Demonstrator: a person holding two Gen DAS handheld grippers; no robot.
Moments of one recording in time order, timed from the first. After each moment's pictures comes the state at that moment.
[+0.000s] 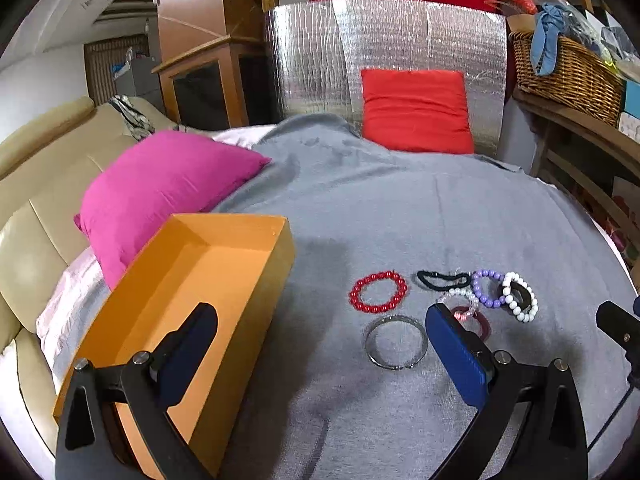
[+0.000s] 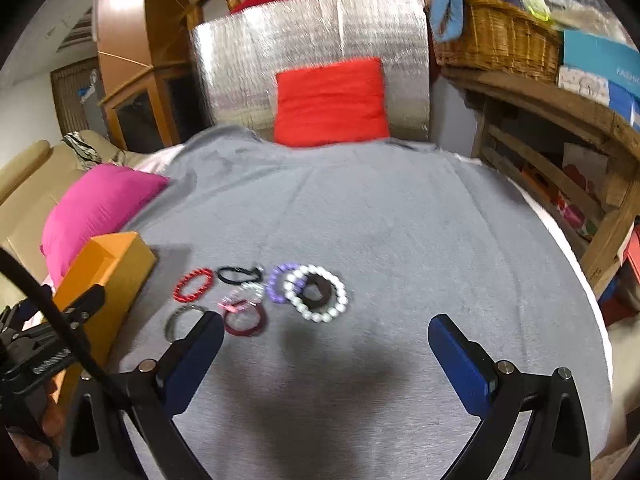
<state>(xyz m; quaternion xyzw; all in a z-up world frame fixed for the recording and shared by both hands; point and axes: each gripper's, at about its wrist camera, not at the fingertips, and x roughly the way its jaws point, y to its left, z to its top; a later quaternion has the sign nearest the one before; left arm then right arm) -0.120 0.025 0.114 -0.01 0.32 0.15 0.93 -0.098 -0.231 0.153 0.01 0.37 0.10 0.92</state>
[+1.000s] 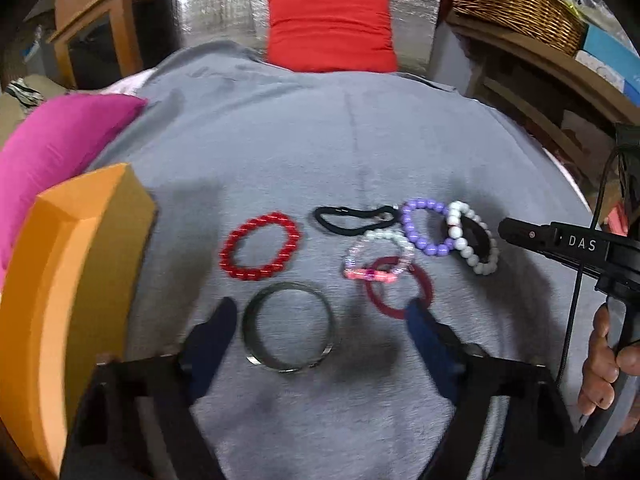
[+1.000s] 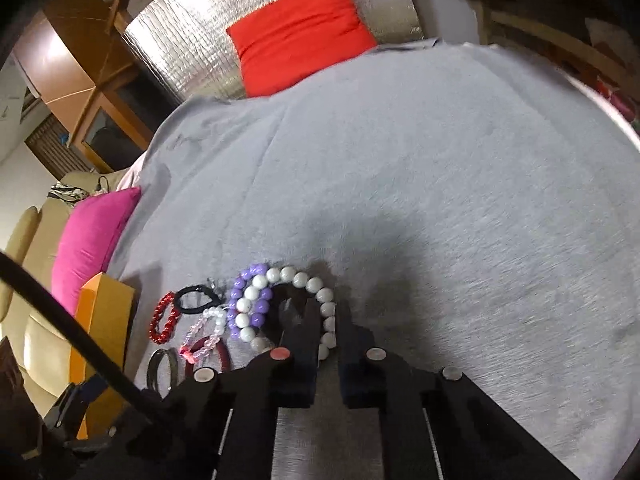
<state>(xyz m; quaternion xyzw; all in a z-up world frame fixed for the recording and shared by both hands) -0.044 -0.018 0.054 -0.01 0.45 -0.02 0.89 0.014 -0.252 0.064 0.16 0.47 0.12 0.86</state>
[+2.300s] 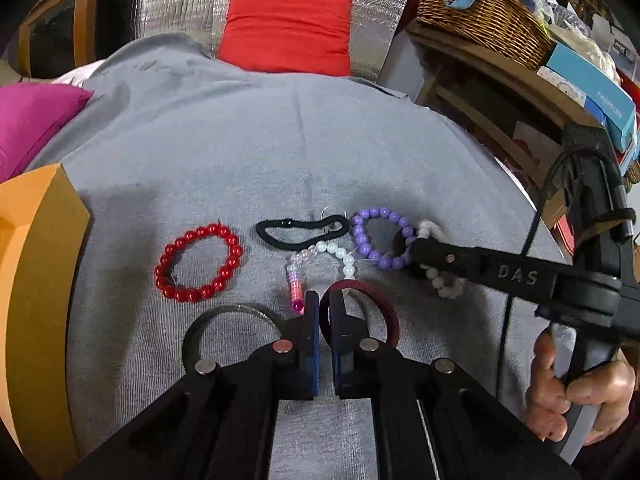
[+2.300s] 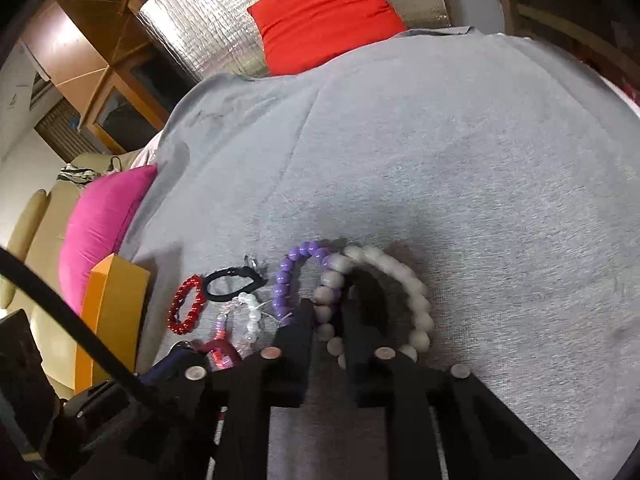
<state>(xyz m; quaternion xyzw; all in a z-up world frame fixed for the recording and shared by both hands) -0.027 -0.011 0.046 -0.06 0.44 -0.12 0.89 0.015 -0.207 0.059 0.15 0.49 0.15 0.84</state>
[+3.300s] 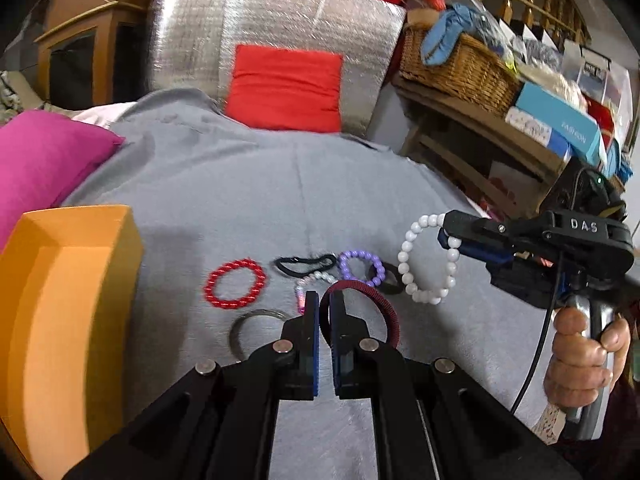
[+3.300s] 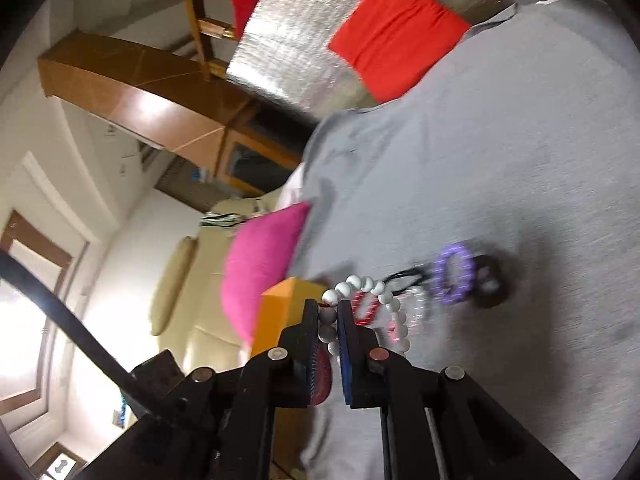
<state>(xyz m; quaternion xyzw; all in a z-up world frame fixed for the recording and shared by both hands) -0.095 0.020 0.108 -0.08 0.34 -0.12 0.93 -0.026 -0.235 0.117 0.36 0.41 0.36 0.76</state>
